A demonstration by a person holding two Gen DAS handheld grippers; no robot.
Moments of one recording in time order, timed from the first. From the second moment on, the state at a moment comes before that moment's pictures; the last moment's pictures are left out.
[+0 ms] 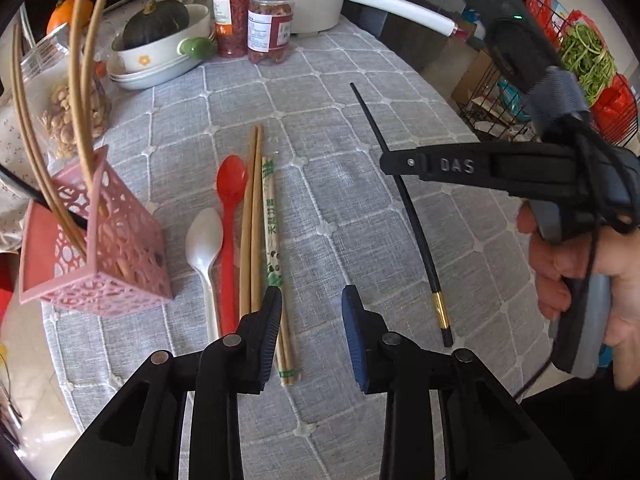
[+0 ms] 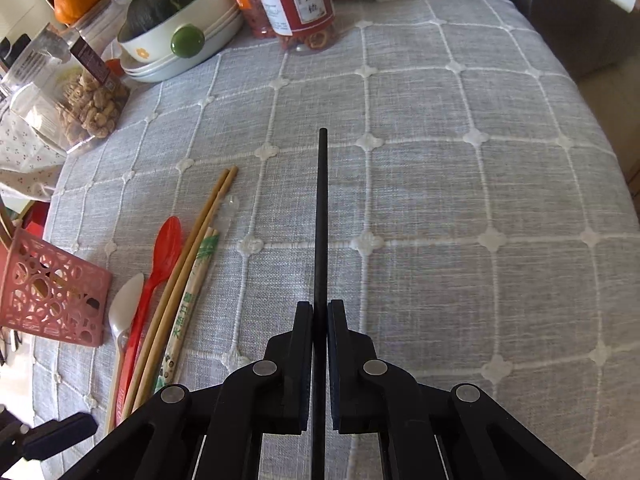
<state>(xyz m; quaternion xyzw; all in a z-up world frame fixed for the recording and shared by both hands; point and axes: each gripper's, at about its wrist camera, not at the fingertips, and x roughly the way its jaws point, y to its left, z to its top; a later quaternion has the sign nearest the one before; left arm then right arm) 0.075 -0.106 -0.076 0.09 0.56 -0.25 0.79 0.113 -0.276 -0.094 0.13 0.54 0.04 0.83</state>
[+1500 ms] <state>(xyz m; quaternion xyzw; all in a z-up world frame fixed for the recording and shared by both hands) 0.156 -0.146 -0.109 0.10 0.59 -0.17 0.79 0.091 -0.291 -0.055 0.17 0.50 0.07 0.85</state>
